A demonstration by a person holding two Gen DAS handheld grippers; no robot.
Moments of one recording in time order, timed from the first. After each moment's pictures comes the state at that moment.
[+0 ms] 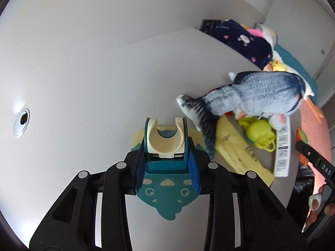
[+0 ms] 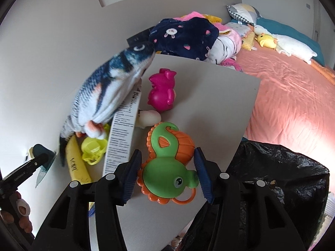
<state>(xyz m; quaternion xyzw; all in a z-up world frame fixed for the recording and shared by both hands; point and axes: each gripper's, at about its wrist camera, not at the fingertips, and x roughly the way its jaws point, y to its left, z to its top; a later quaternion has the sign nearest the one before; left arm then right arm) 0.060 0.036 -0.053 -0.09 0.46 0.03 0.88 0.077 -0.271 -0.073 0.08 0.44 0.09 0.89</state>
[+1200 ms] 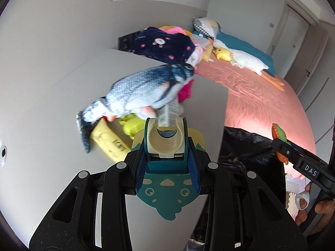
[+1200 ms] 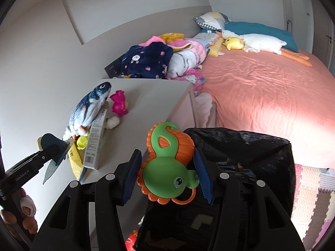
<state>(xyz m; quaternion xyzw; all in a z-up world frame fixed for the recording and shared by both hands) 0.014 -0.118 0.006 -0.02 0.42 -0.13 0.90 -0.027 -0.380 -0.036 0.14 0.39 0.02 0.91</state>
